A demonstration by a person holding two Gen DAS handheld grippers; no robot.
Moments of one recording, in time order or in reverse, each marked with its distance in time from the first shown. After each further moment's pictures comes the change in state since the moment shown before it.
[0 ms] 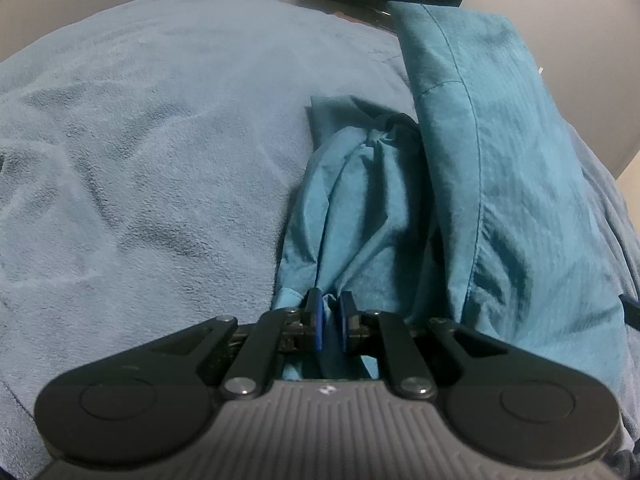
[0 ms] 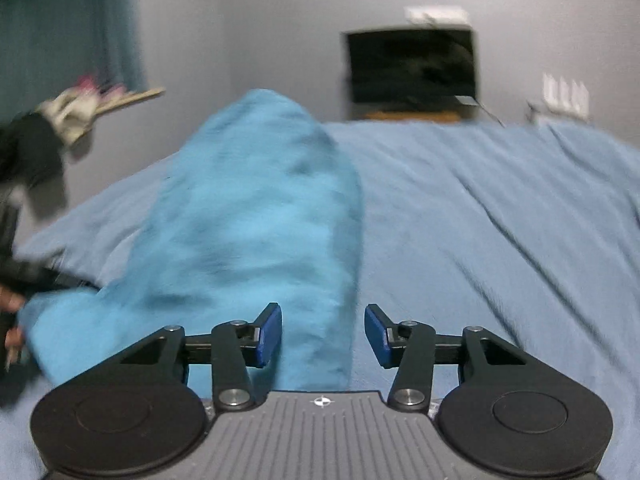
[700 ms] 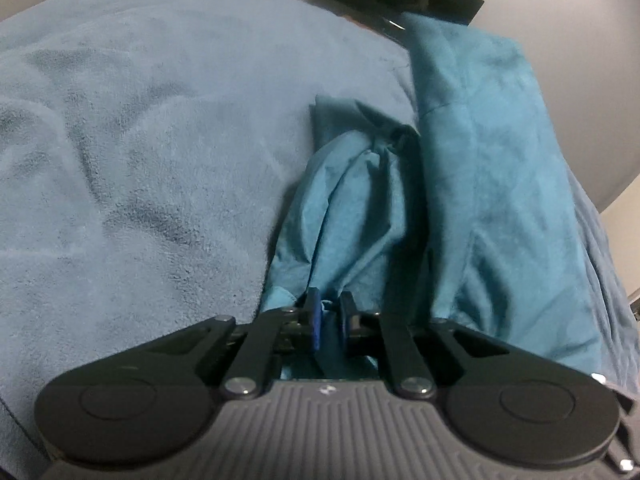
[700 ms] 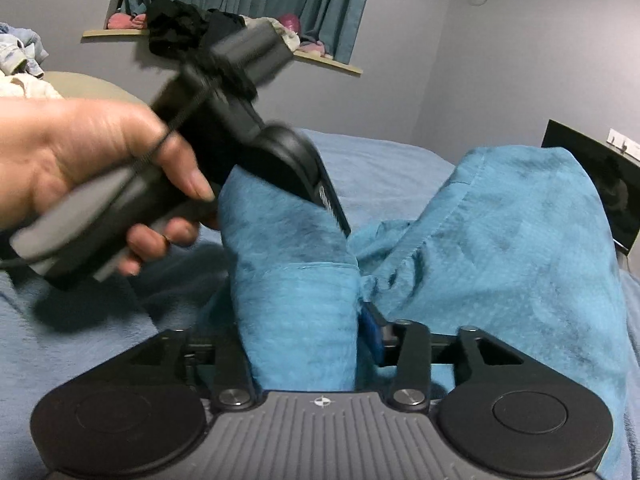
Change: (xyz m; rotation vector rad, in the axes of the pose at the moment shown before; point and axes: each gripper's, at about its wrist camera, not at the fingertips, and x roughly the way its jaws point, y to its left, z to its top) left arm 0.004 0.021 -0.004 -0.116 -0.005 -0.079; right arm 0.066 0.197 -0.071 -0.658 -0.067 0.286
